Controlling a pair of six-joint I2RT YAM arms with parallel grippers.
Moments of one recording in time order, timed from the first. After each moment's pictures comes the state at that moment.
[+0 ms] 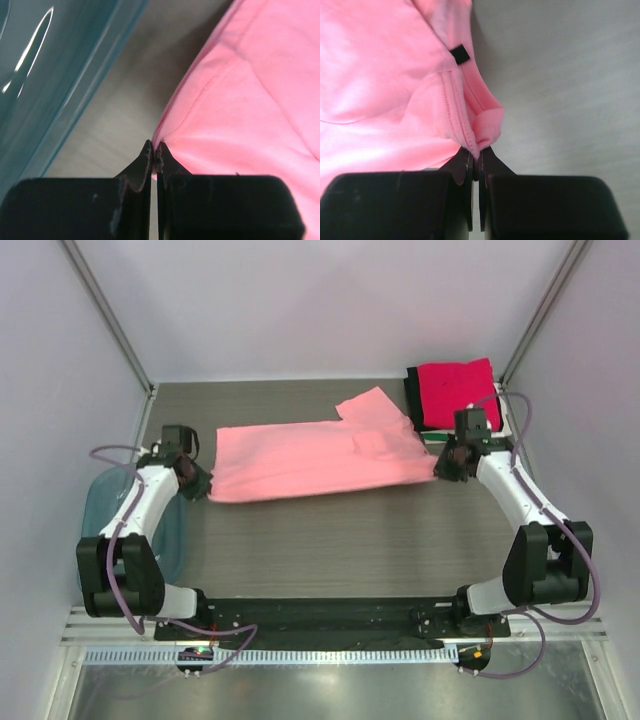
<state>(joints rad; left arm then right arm) 0.03 1.40 1.05 -0.72 -0.13 -0.80 0.05 1.44 1.13 -0.65 0.06 0.49</state>
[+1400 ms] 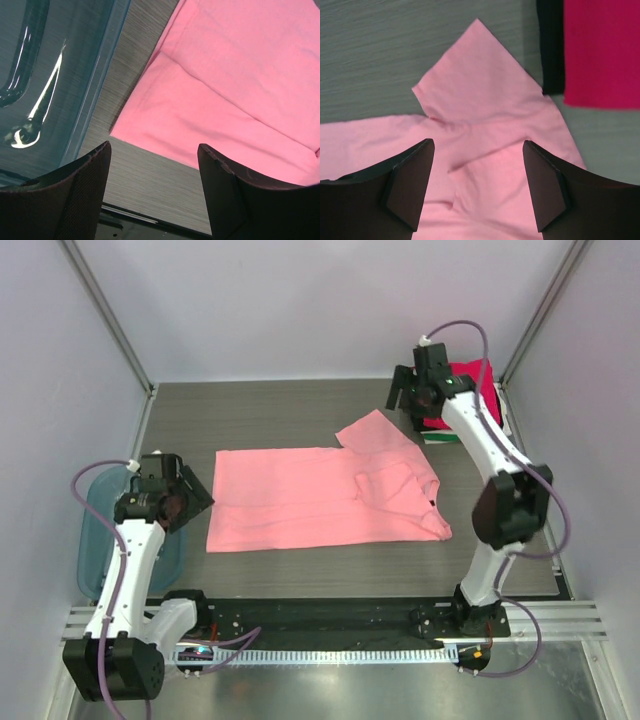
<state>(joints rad) 0.03 0.95 0.90 -0.91 -0.08 -0.60 0.22 1.71 1.64 -0.69 0.08 0.43</state>
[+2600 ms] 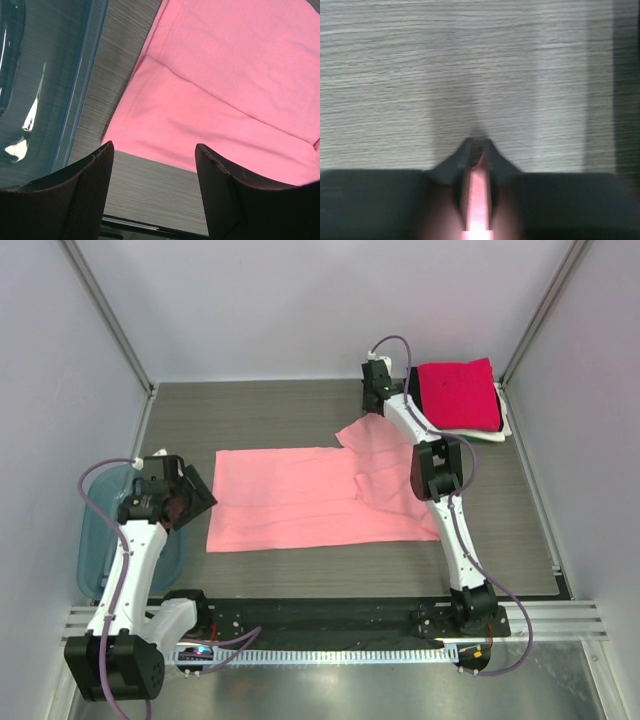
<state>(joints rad) 0.03 0.96 0.85 -0.82 -0.02 -0.55 0.30 2.71 2.49 -0.56 0.27 0.24</state>
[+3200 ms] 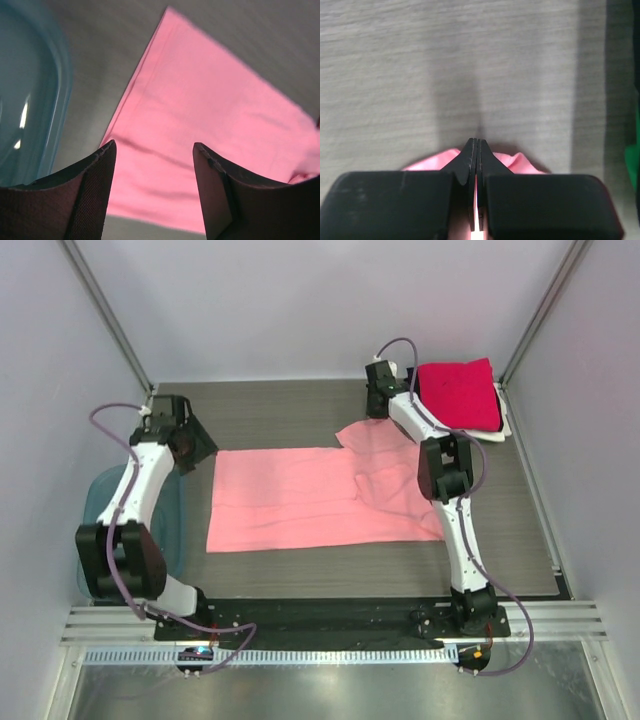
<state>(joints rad) 0.03 1.41 1.19 -0.75 -0.05 -0.58 0.31 2.56 2.29 -0.58 0.25 0.29</state>
